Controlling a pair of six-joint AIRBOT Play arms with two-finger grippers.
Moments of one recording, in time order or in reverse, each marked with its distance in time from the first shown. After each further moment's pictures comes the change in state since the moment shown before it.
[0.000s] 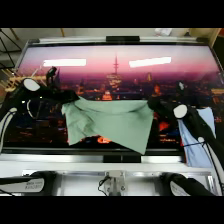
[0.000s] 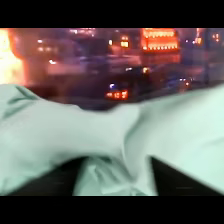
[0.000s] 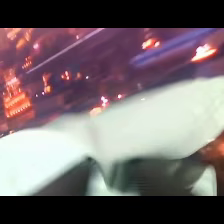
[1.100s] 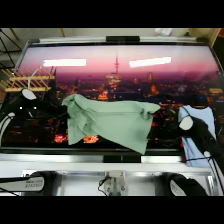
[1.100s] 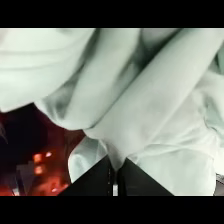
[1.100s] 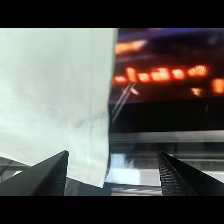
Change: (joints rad) left arm 0.126 -0.005 -0.154 0.079 -0.216 0.007; right arm -0.070 0.161 -0.190 -0.109 0.649 -0.068
